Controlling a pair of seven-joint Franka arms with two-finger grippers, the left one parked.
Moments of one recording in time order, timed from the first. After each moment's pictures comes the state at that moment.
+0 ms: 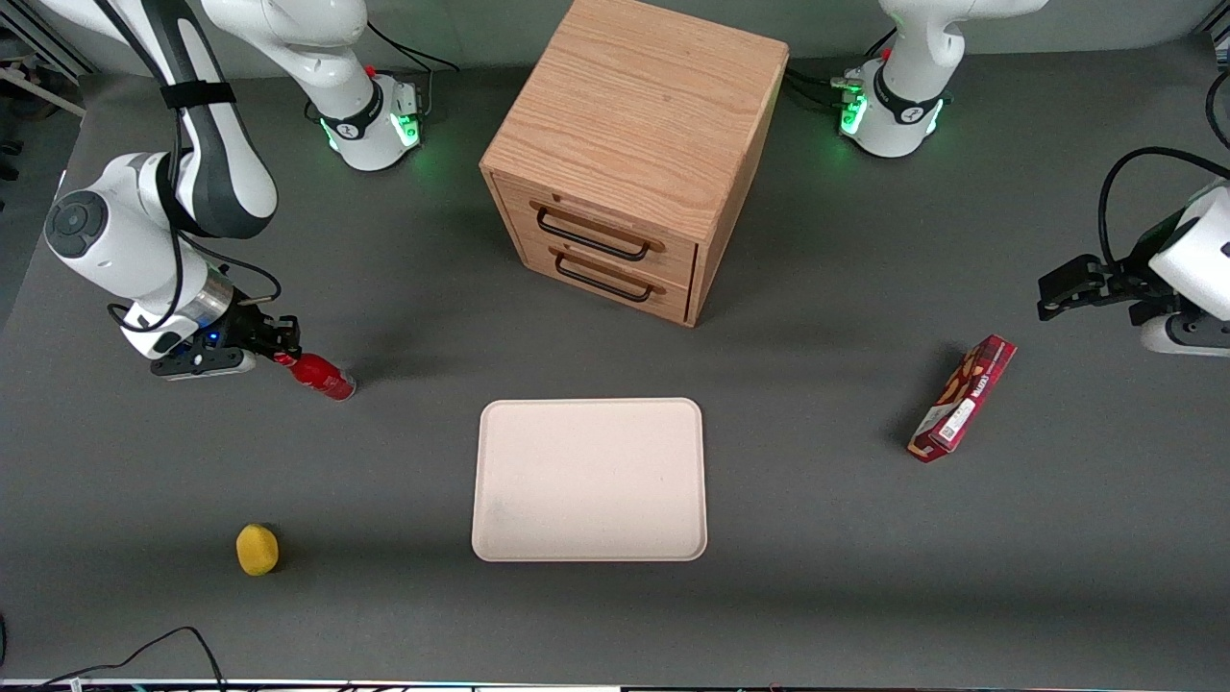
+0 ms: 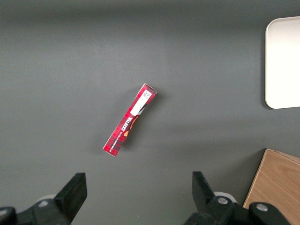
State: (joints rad) arm -0.19 0.02 0.17 -2.32 0.06 2.39 -0.13
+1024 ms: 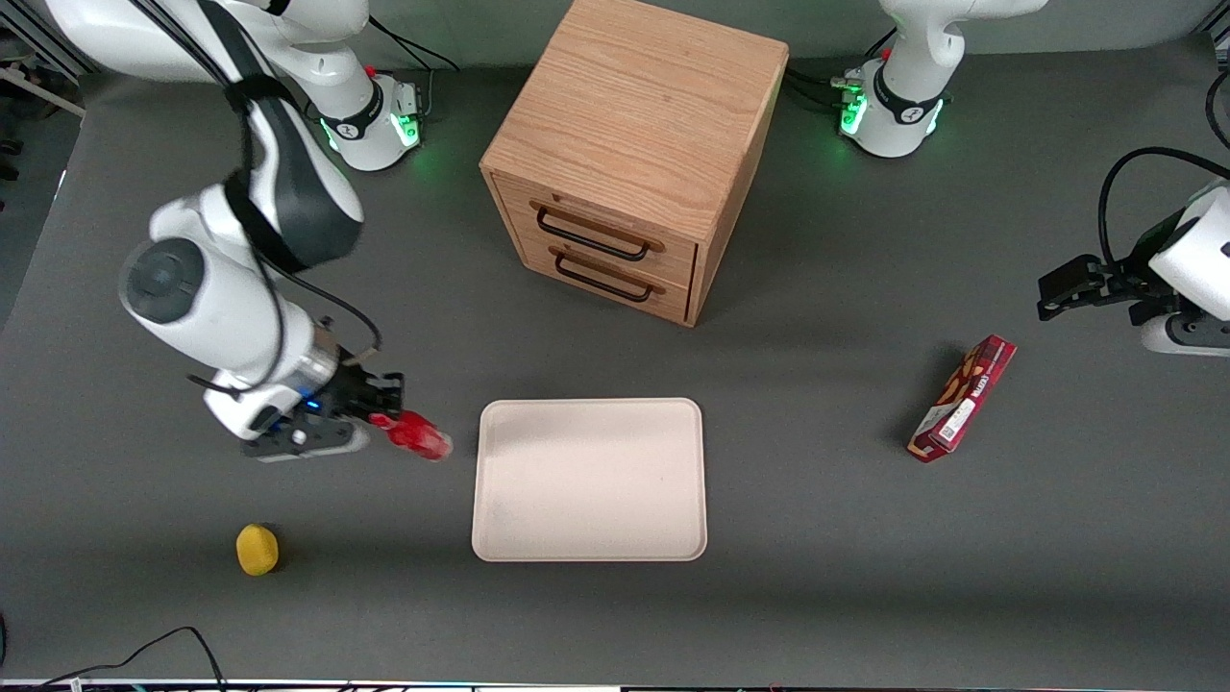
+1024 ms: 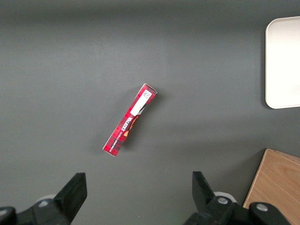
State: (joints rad) arm 0.07 0.46 0.32 -1.51 -0.08 2.03 0.30
